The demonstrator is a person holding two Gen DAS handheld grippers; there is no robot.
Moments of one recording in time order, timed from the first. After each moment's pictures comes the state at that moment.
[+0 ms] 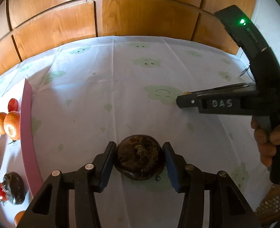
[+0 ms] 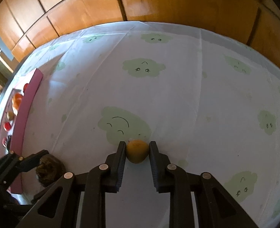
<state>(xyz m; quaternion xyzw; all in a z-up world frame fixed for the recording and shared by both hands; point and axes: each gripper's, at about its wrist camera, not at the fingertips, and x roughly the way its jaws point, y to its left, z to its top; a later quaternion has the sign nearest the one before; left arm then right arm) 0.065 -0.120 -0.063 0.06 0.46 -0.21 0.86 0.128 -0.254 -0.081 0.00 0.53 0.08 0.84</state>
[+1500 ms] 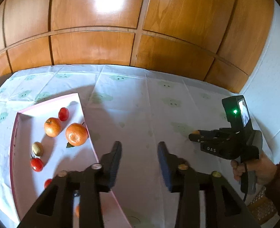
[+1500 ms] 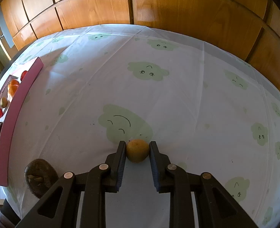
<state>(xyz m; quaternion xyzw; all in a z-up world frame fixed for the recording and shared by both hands) 0.059 -0.026 0.012 -0.03 0.41 -0.17 0.90 0.121 -0.244 -0.082 -0.04 0.51 0.07 0.85</state>
